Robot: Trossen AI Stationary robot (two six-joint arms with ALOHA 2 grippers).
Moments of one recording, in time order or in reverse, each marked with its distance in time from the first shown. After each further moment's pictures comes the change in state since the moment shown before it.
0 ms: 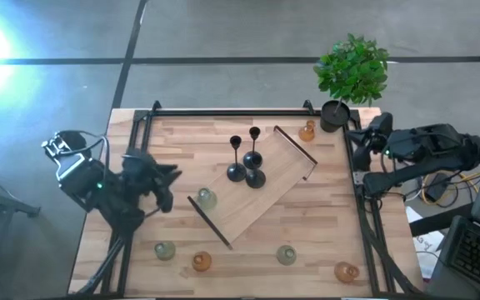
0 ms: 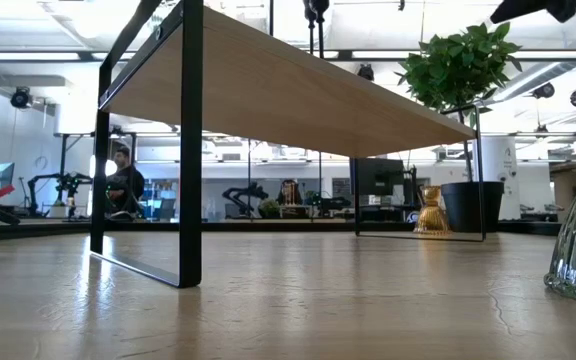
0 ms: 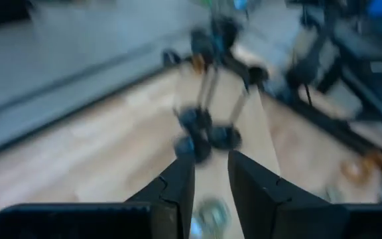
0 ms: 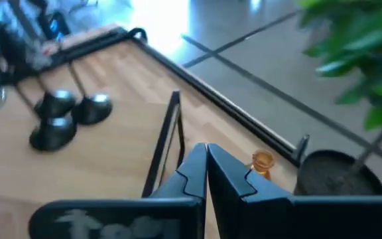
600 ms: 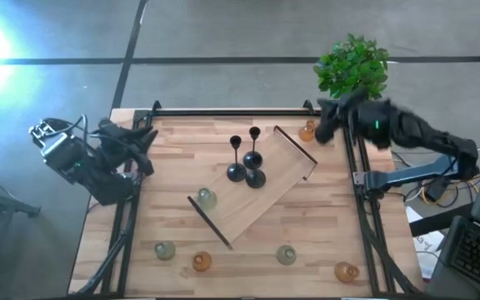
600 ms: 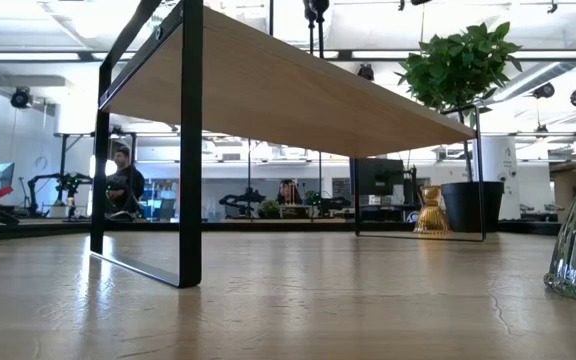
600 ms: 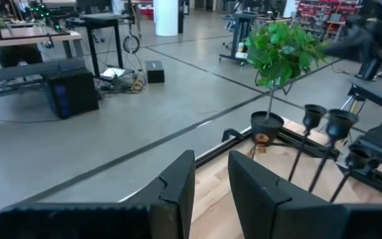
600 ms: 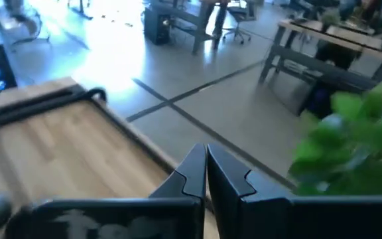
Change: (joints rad) left arm 0.057 -0.315 -0.289 -0.001 -0.327 0.137; right arm -0.345 0.352 0.166 0.483 -0.050 -0.445
